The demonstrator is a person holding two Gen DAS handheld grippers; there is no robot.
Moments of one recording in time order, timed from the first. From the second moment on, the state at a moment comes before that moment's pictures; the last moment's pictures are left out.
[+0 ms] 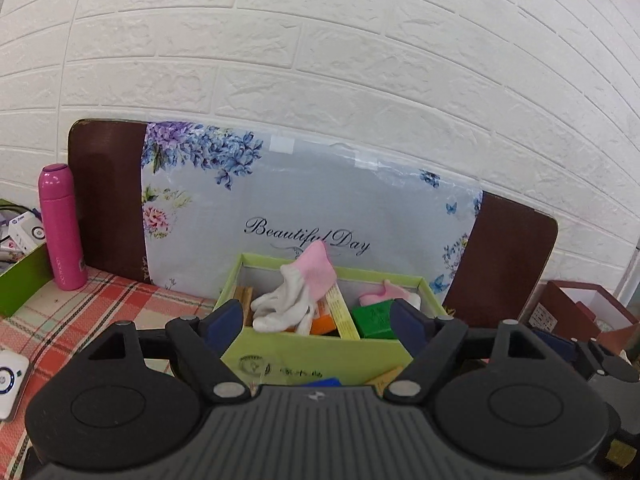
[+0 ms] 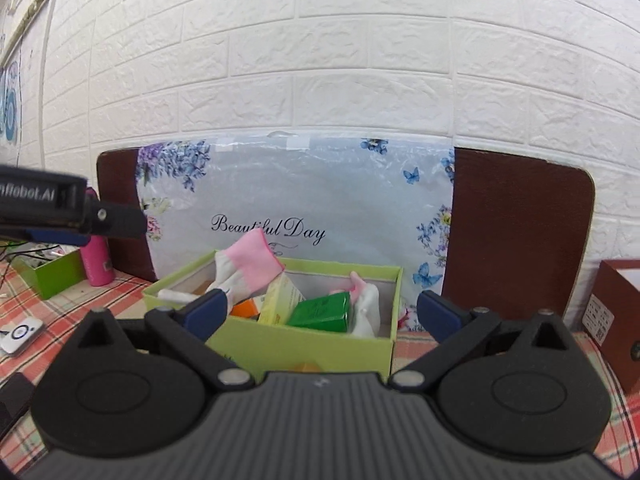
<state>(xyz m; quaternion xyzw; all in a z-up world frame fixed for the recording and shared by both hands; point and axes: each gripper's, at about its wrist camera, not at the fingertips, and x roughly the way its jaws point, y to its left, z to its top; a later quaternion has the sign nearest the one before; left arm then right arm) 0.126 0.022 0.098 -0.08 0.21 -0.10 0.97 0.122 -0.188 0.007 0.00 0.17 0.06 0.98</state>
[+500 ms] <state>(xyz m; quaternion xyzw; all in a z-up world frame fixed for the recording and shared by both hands) 0.076 0.025 0.008 -0.08 0.31 -0.09 0.94 0.042 -0.210 -0.068 0.03 0.24 0.05 0.97</state>
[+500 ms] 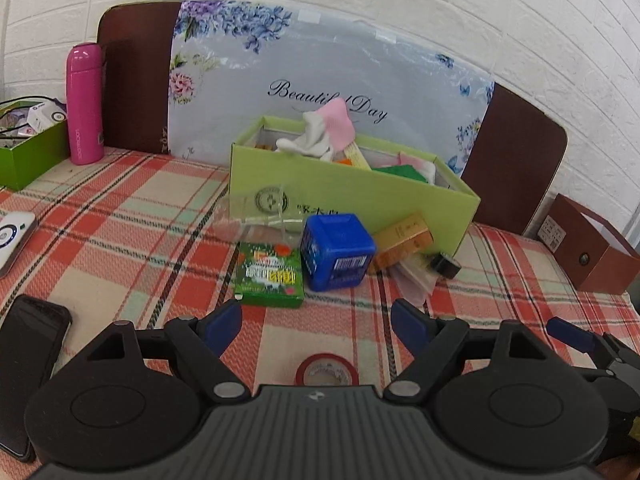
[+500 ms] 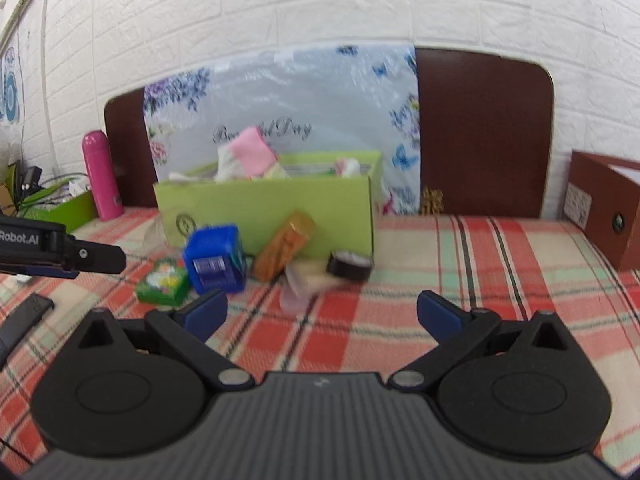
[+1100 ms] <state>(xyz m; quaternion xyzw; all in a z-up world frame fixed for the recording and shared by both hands) 0.083 0.005 -0.050 -0.05 0.37 -0.13 0.92 0.050 -0.231 -0.098 0.04 0.28 0.03 0.96</state>
